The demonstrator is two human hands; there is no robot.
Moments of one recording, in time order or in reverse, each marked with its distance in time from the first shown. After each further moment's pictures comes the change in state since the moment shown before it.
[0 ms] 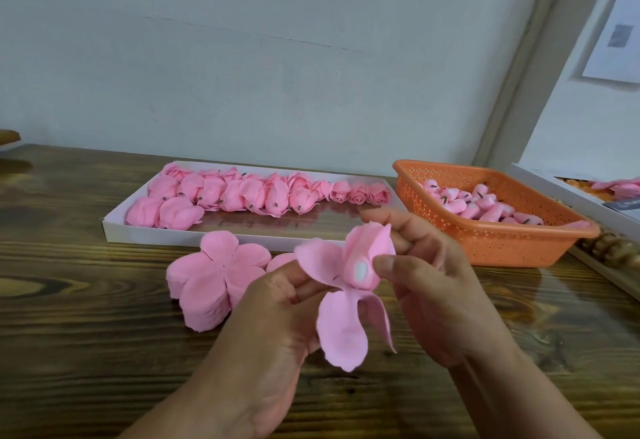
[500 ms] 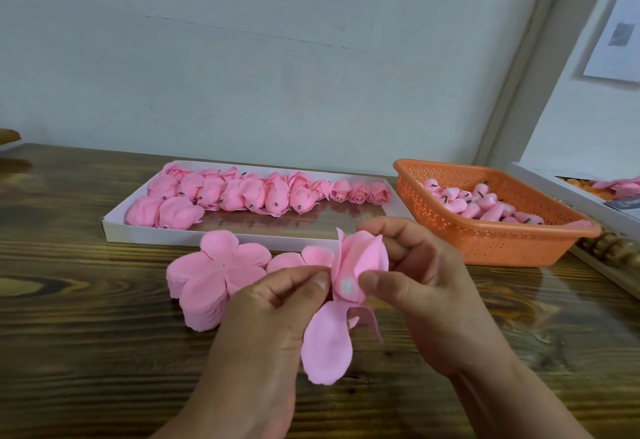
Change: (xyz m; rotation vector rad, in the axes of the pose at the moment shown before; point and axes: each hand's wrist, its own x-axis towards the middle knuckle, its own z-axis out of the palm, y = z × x) left_hand 0.000 -0.010 0.000 0.016 0.308 0.044; right_hand -0.005 0.004 0.002 -0.109 -0.016 -0.017
